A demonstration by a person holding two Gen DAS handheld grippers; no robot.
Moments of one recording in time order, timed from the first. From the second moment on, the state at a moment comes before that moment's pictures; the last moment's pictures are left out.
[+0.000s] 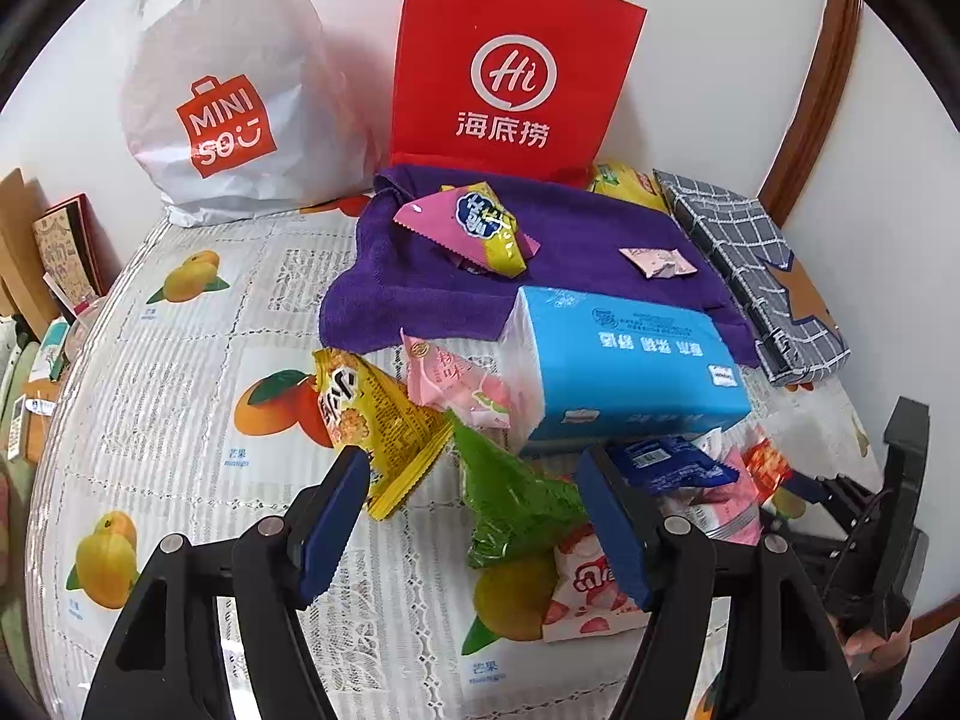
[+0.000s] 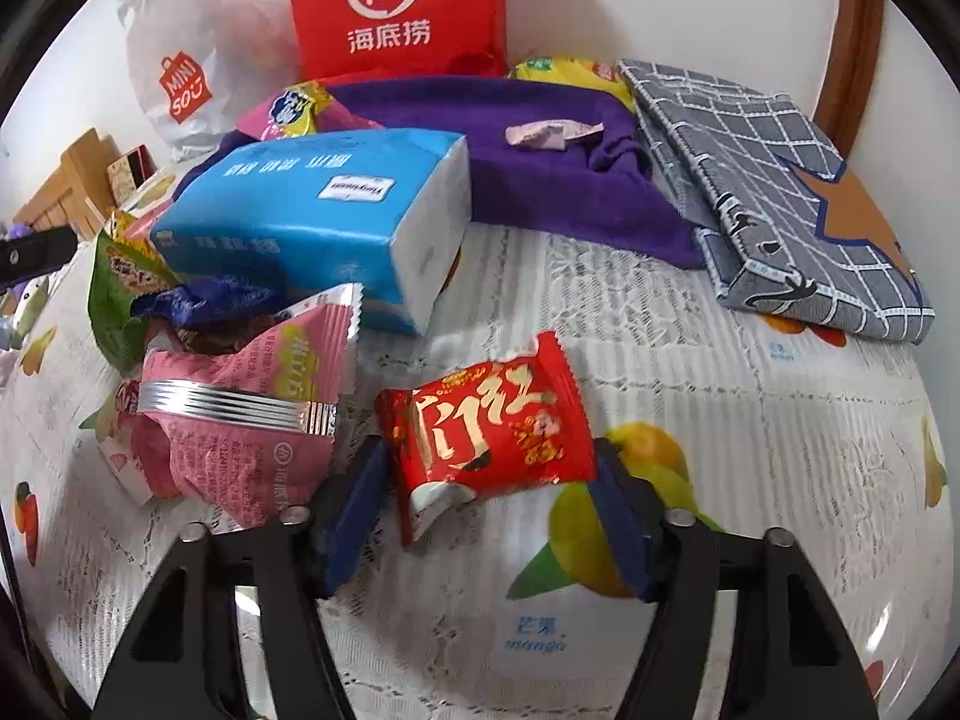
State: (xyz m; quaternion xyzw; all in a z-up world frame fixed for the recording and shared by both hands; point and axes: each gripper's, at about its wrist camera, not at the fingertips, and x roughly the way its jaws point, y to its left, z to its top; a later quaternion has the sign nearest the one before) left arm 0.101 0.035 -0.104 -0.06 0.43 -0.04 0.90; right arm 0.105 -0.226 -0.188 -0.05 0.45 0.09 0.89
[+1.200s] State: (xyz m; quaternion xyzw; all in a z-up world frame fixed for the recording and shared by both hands) left arm 0.125 0.018 -0.145 -0.06 0.48 -0.06 0.87; right arm 0.098 -0.248 -0.188 -0.04 0.43 0.10 0.89
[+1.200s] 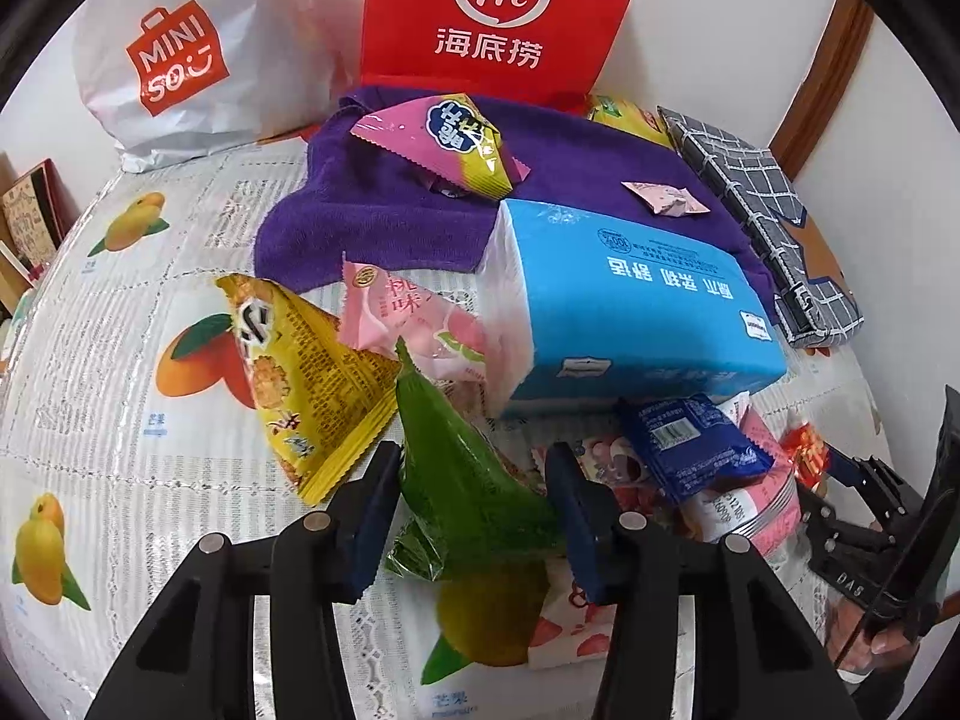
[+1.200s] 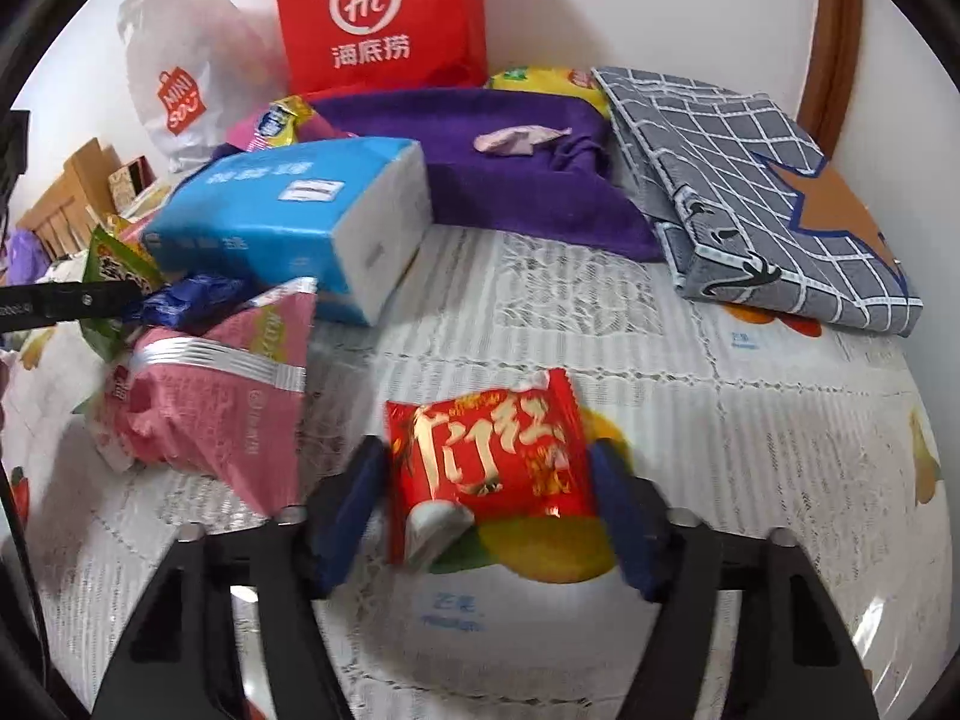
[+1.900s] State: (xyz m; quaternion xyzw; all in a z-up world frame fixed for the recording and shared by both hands) left arm 0.099 0.027 -0.115 -0.07 0.44 -0.08 0.89; right arm 0.083 -0.238 -0.133 -0.01 0.39 0.09 0.91
